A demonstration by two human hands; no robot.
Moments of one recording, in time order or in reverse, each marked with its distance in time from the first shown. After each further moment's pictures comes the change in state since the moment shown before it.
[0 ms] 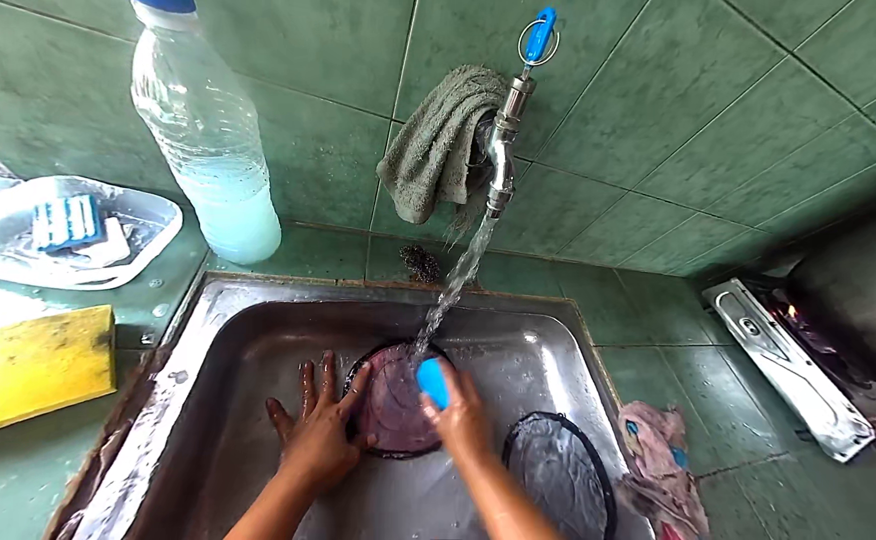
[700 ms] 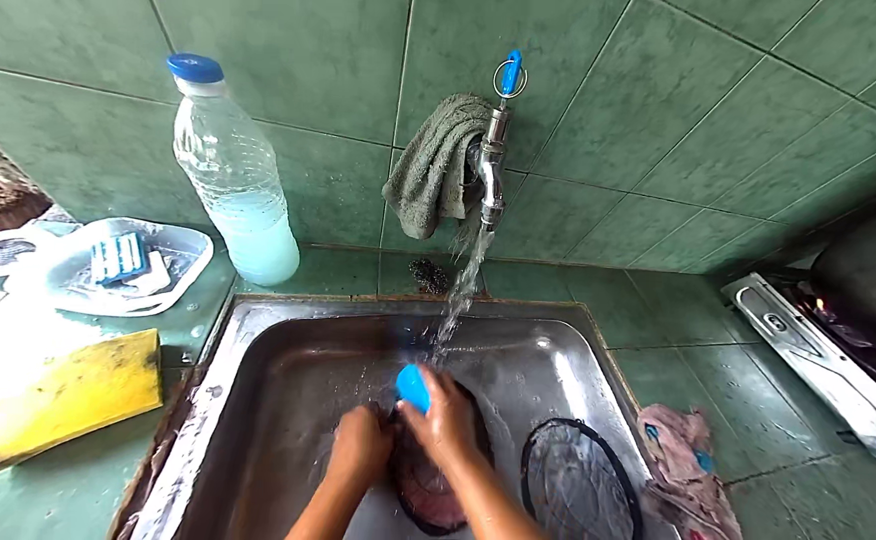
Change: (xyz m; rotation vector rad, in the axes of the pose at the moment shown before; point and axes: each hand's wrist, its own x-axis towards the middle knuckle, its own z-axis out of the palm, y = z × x) left_hand 0.004 0.025 -0.009 -0.328 -0.140 -0.134; right_hand 0.013 -0.053 -0.008 0.147 -0.281 0.007
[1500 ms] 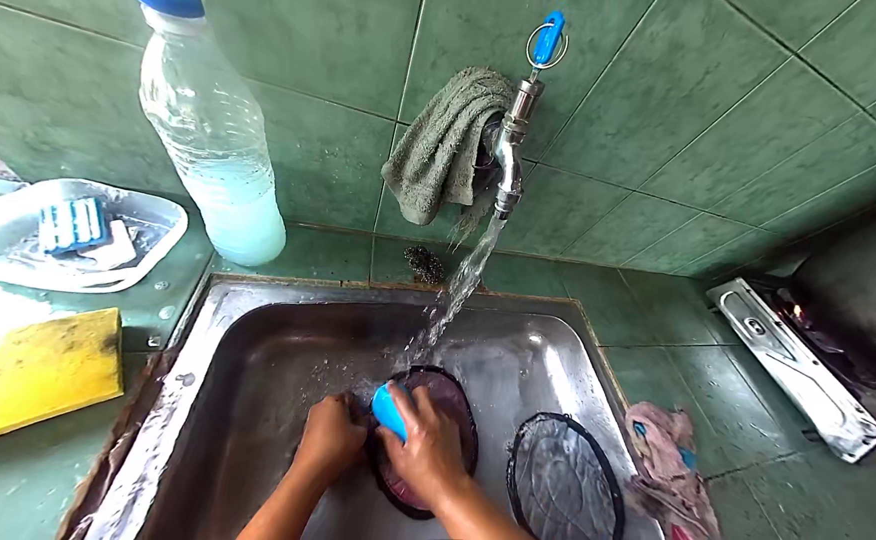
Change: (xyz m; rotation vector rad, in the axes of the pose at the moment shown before) left_hand 0.011 -0.016 -0.006 -0.118 0.051 -0.036; right_hand -0.024 0.006 0.013 -0.144 0.047 -0.105
